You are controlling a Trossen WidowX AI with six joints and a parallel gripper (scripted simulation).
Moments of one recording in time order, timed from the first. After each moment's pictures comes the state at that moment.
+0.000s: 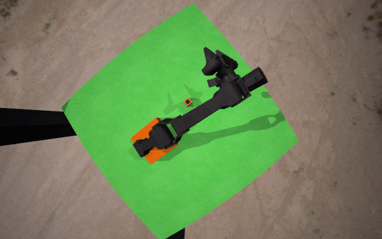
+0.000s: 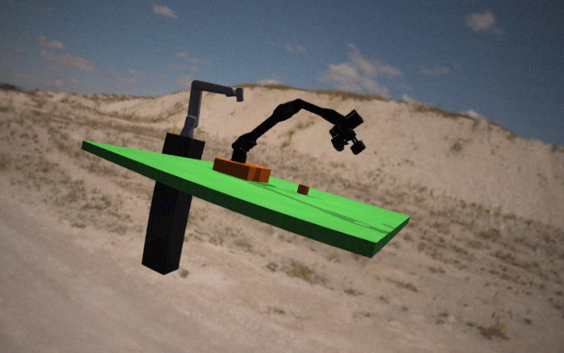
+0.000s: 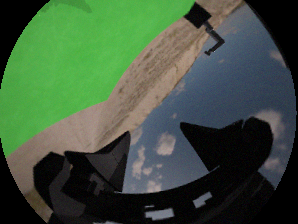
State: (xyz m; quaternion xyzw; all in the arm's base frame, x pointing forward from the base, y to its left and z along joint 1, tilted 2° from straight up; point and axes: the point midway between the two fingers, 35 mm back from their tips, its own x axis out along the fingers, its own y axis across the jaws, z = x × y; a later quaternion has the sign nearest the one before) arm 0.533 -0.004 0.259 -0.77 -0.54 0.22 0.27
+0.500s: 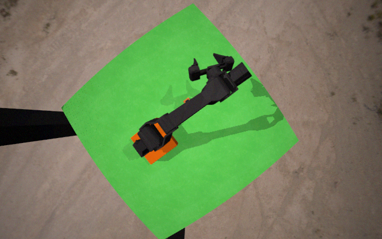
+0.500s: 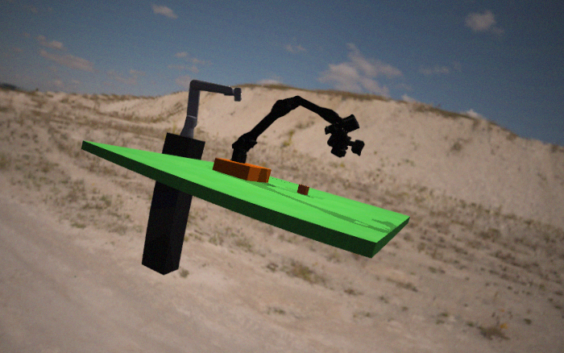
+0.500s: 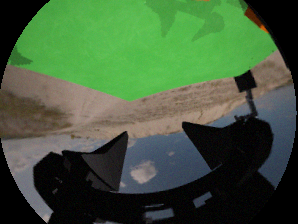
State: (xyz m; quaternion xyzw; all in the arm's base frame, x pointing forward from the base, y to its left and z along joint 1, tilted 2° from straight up) arm 0.526 0.020 0.202 -0.85 -0.49 0.18 -0.09
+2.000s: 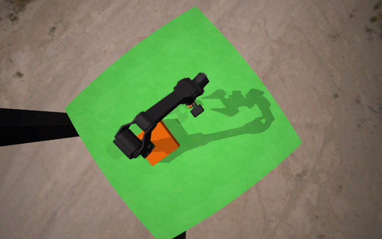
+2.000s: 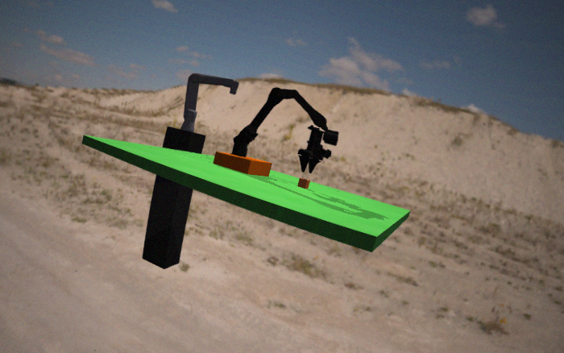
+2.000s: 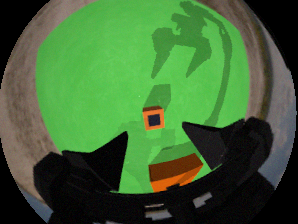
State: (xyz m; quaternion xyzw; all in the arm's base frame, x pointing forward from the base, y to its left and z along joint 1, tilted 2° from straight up) arm 0.365 -0.008 0.044 -0.07 -0.70 0.07 -0.71
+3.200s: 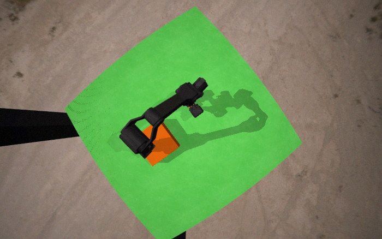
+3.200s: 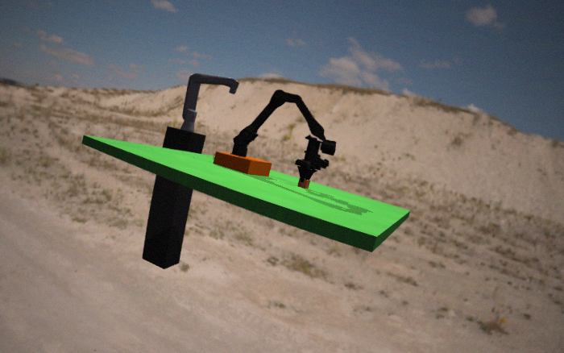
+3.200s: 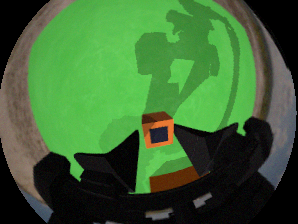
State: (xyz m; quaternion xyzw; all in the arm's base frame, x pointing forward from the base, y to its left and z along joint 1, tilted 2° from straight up) arm 0.365 -0.010 -0.005 -0.07 -0.70 0.07 -0.71
